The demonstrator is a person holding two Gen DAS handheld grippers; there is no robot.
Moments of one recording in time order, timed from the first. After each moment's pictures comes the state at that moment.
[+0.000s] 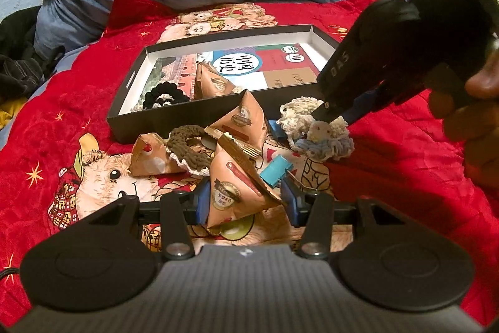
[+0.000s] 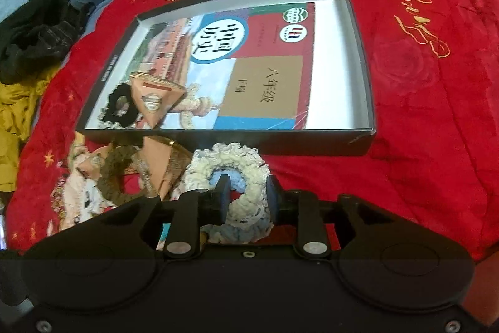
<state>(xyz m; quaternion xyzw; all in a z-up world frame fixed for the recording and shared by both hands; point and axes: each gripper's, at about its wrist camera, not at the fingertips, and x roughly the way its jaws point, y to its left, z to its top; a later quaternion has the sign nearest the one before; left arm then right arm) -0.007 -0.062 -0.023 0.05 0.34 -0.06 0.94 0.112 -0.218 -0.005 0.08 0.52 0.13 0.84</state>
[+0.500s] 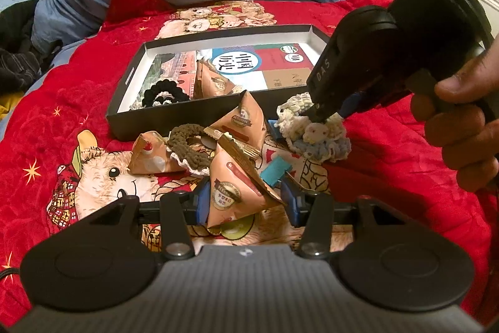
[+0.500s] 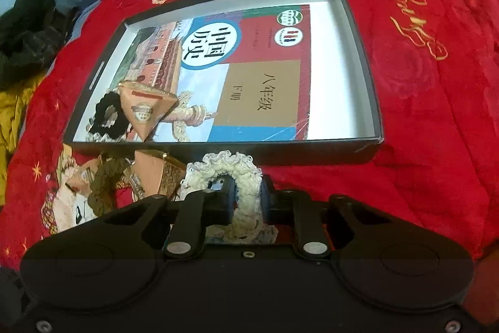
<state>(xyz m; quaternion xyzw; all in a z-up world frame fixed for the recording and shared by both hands) -0.007 -0.057 -0.017 0.04 0.35 -0.07 0.93 0.120 -0.206 -0.007 0.07 0.52 0.10 0.85</state>
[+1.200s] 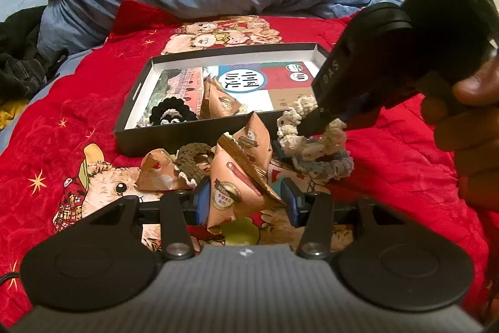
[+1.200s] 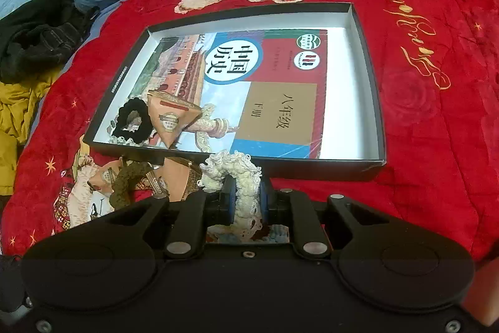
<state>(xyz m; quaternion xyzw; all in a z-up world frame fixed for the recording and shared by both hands) -0.003 -0.053 -0.009 0.03 0.33 -0.06 0.94 0.115 -0.200 0.016 0.05 0.50 0.13 0.85</state>
